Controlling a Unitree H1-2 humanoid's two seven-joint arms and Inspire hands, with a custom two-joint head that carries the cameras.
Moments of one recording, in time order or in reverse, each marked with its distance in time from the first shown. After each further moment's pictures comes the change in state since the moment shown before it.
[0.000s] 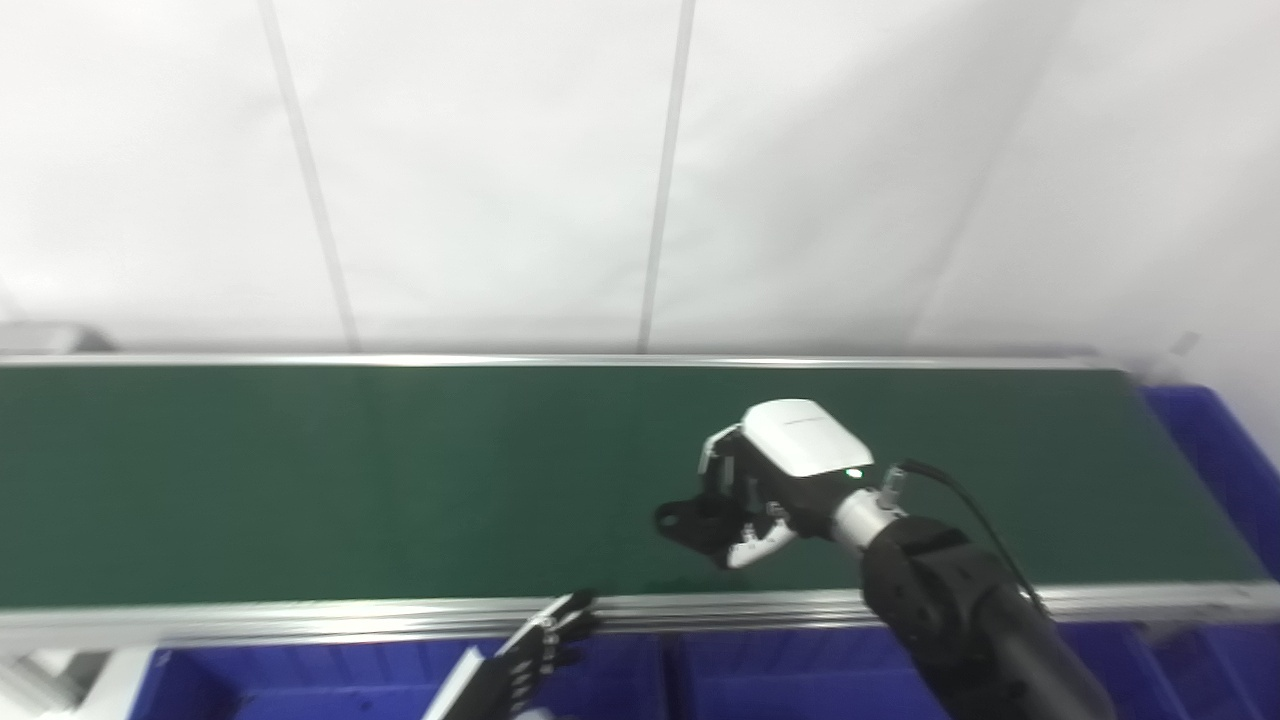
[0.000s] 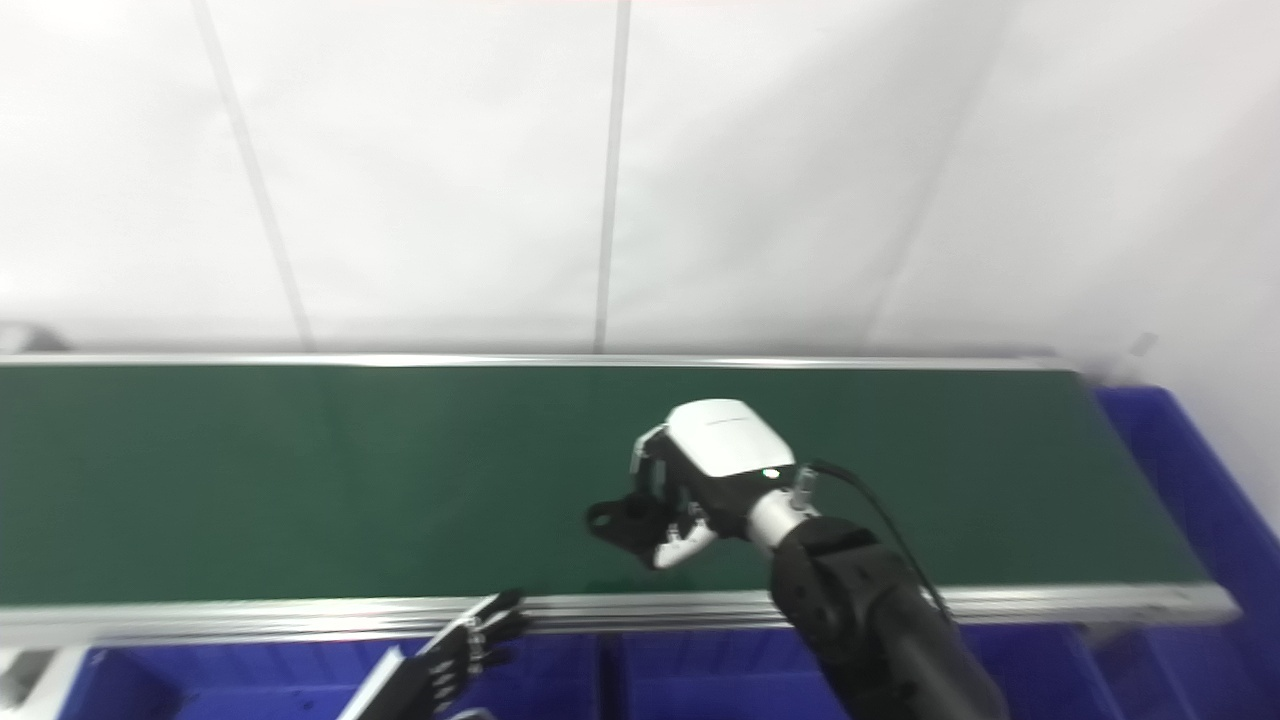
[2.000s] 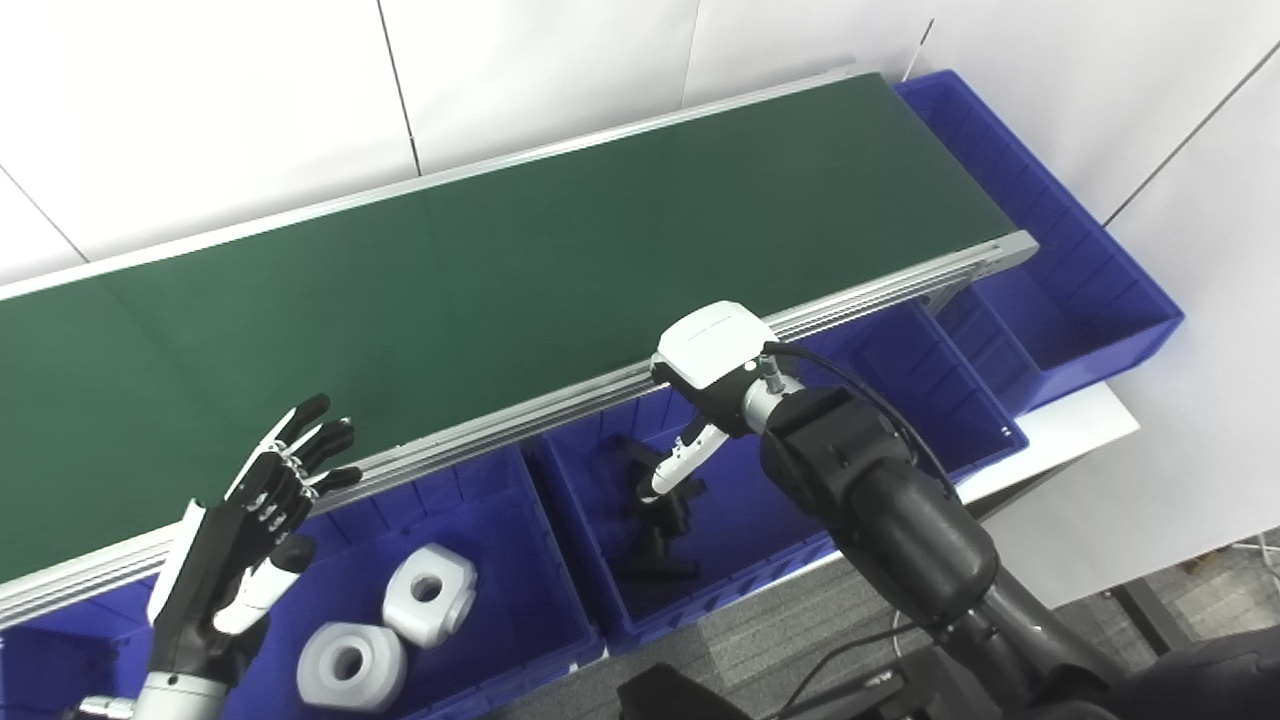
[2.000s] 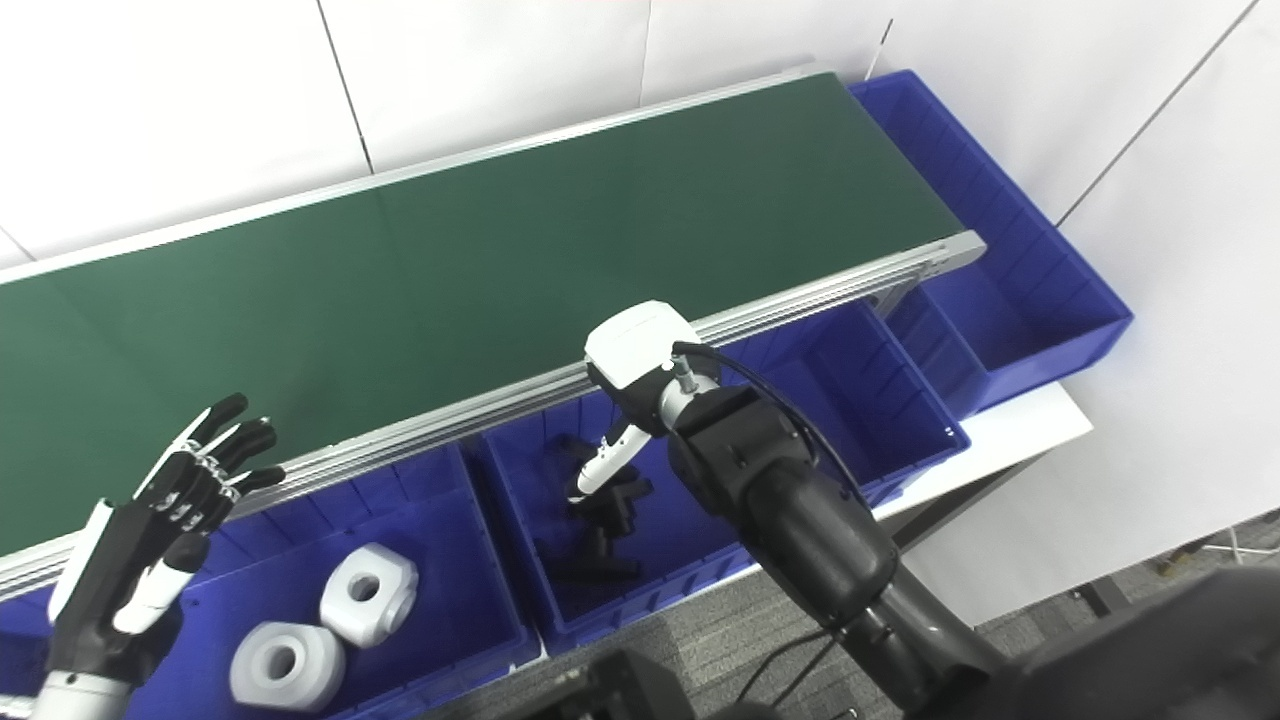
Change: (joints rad) left arm -0.037 0.106 0.099 -0.225 -0.124 0.194 -0.090; right arm 0.313 0.107 -0.162 -0.142 -0.515 -0.097 0.390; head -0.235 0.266
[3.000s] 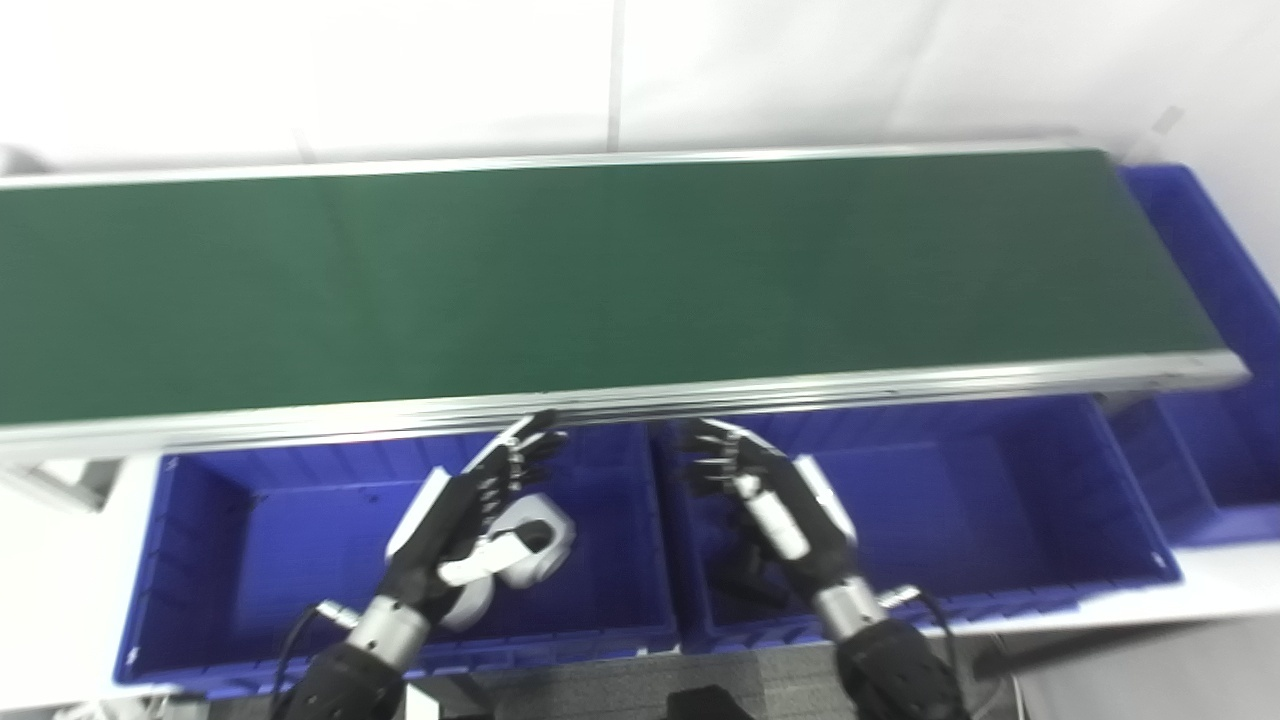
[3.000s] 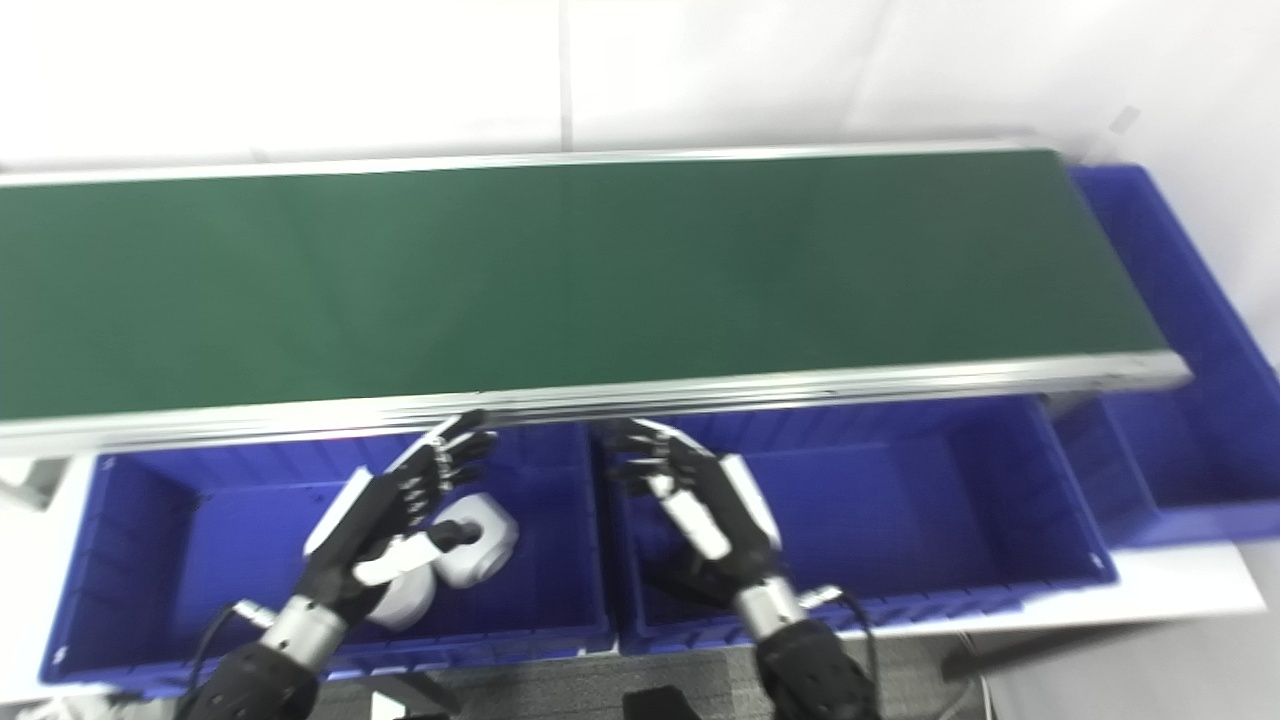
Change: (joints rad) left arm 0.069 -0.120 -0.090 0.214 0.153 -0.127 0.067; right arm 0.223 0.318 -0.236 0.597 1.376 -0.511 -0.649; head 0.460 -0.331
